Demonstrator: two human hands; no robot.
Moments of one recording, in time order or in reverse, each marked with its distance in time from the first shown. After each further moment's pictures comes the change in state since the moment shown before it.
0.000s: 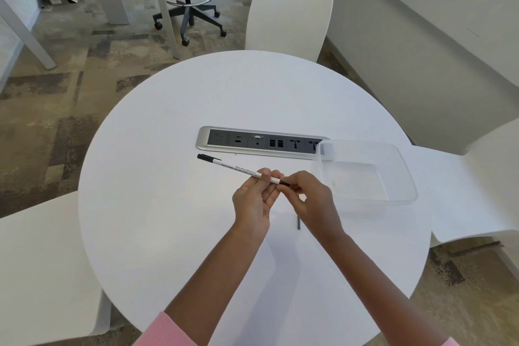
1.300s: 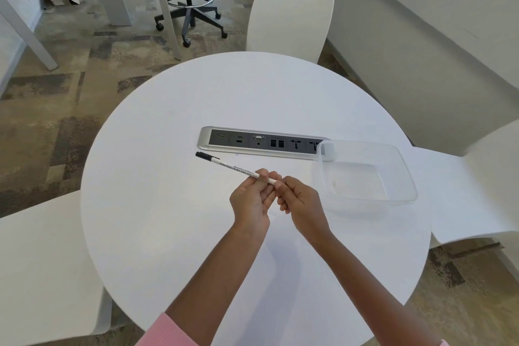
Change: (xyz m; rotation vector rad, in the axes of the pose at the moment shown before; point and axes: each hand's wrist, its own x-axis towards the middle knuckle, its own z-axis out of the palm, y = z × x) left_hand -0.007 0.004 -0.001 0.014 0.043 0.027; right_hand -0.001 -0.017 0.012 0.423 -0.136 0.442
